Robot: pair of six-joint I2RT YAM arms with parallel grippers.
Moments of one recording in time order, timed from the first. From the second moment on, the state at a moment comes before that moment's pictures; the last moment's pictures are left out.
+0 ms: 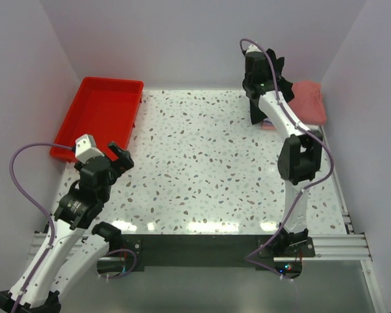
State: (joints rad) left arm -0.42 0.56 0.73 -0.62 -0.55 -0.70; right arm 0.27 2.11 1.97 -0.23 0.88 -0.64
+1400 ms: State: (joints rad) left arm -0.42 0.61 0.72 -0.62 -0.52 -0.70; right arm 0.11 2.16 2.08 -0.43 0.85 -0.35
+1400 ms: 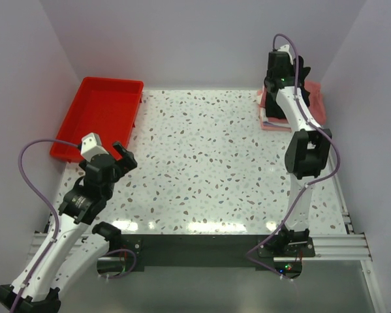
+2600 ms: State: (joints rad) left arm -0.42 0.71 0.72 -0.54 -0.48 -0.70; right arm 0.05 2.25 2.14 -0.47 0.89 -0.24
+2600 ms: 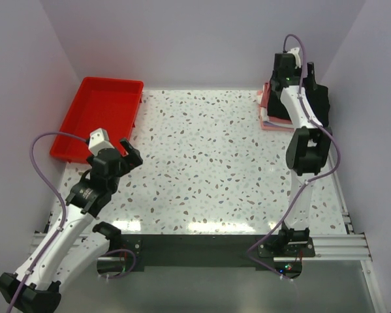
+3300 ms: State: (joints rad) left arm -0.42 0.67 0.68 -0.49 -0.45 -0.70; right arm 0.12 1.51 1.53 -0.42 0.46 0.08
